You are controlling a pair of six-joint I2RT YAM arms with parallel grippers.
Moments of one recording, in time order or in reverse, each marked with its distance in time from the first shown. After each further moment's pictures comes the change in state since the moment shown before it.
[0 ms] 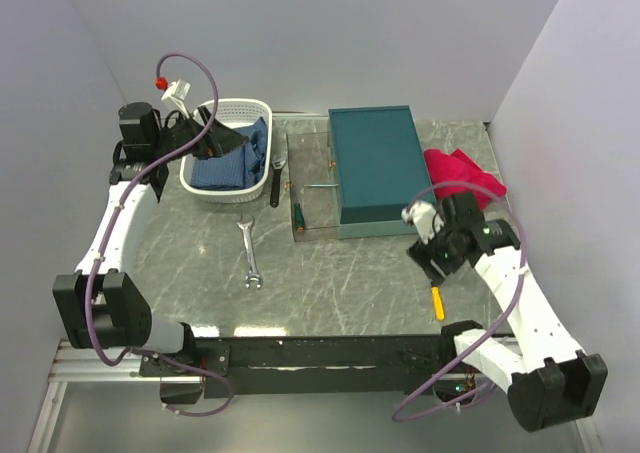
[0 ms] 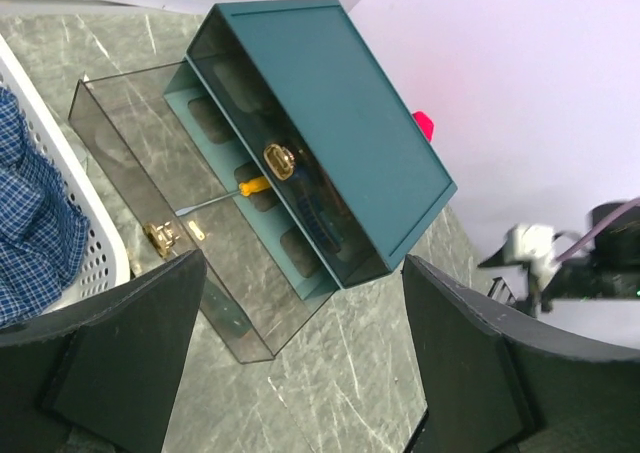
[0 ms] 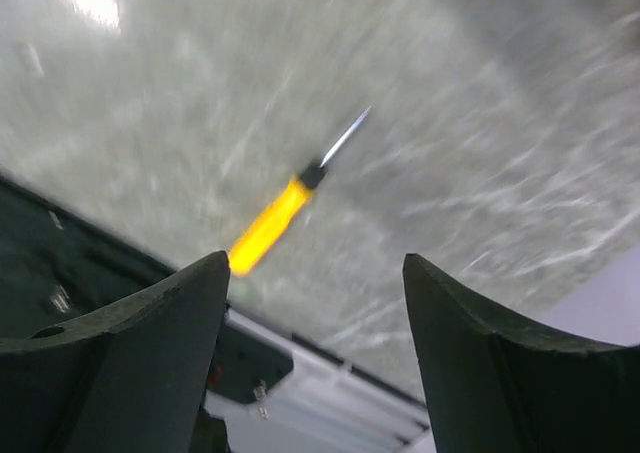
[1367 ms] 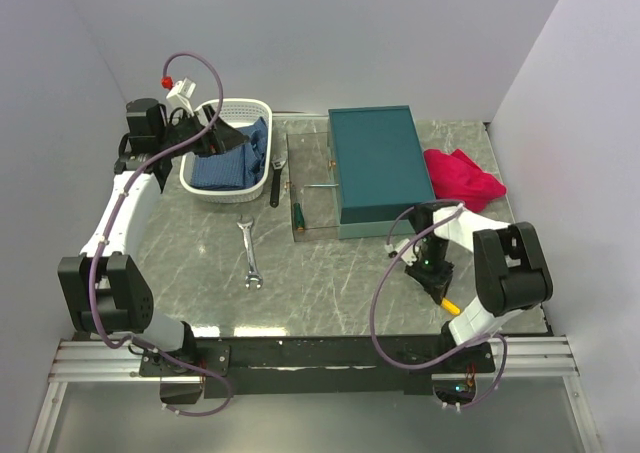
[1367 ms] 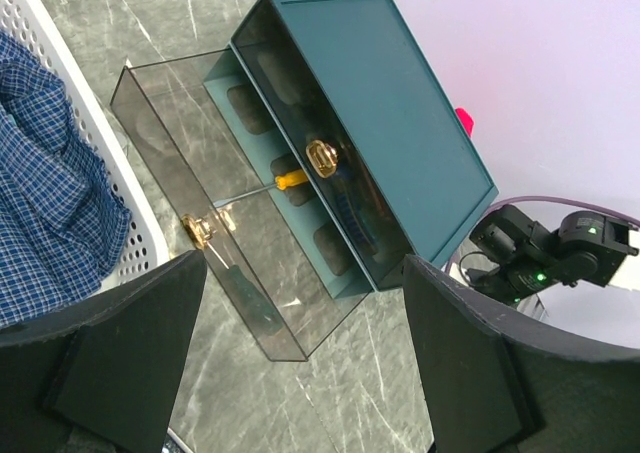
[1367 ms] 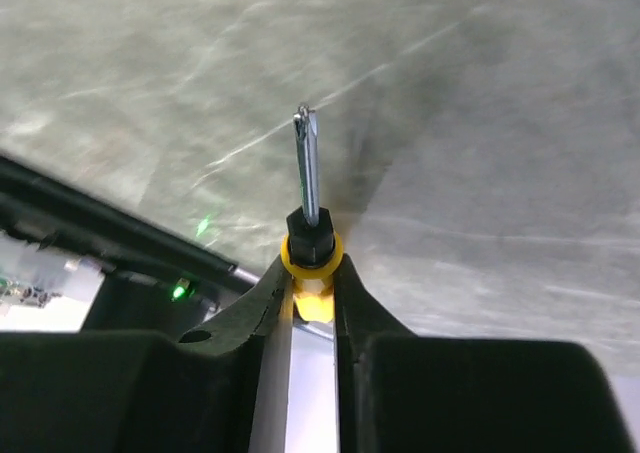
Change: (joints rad) left arm -0.003 0.089 0.058 -0.069 -0.052 0.070; right arm -0.004 0.616 -0.122 0.042 0.068 -0.120
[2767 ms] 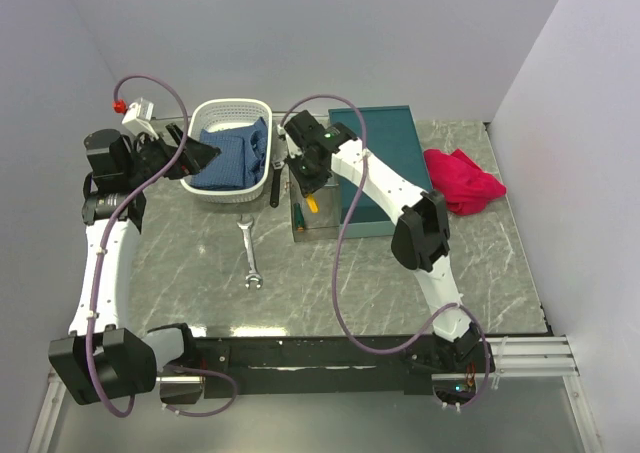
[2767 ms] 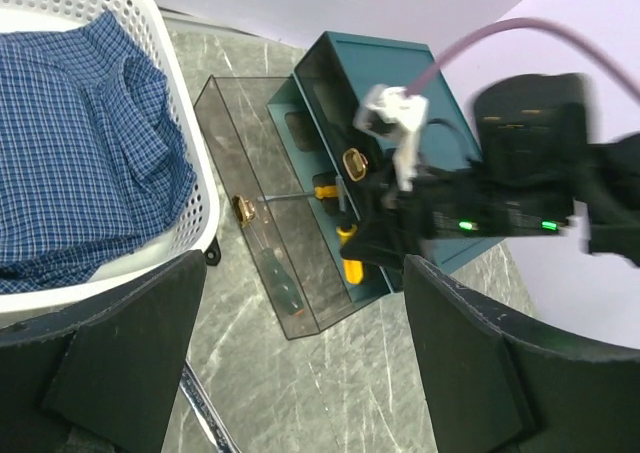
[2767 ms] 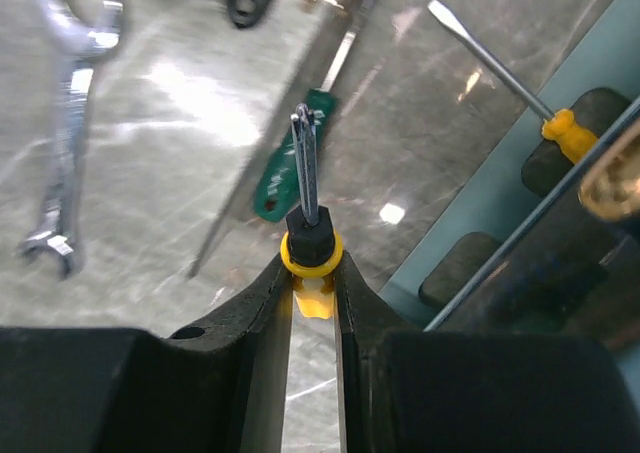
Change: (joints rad) left arm 0.141 -0.348 -0.198 -0.060 -0.093 -0.026; right arm 0.512 0.612 1.419 -0.017 0.004 0.777
